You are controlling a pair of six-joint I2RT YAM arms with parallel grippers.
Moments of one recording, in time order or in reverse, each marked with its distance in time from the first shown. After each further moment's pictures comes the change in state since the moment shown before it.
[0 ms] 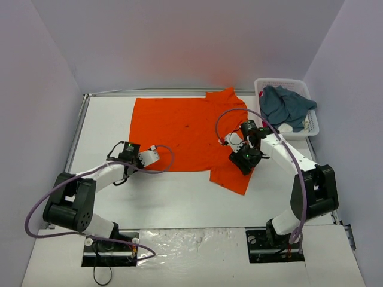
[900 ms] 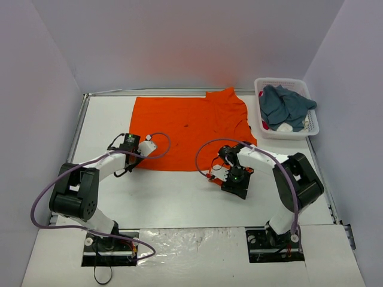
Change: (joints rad) left arm 0.042 0.134 0.169 -0.137 0.009 -0.233; right arm 0.287 0.103 -0.182 -0.072 0.091 -0.148
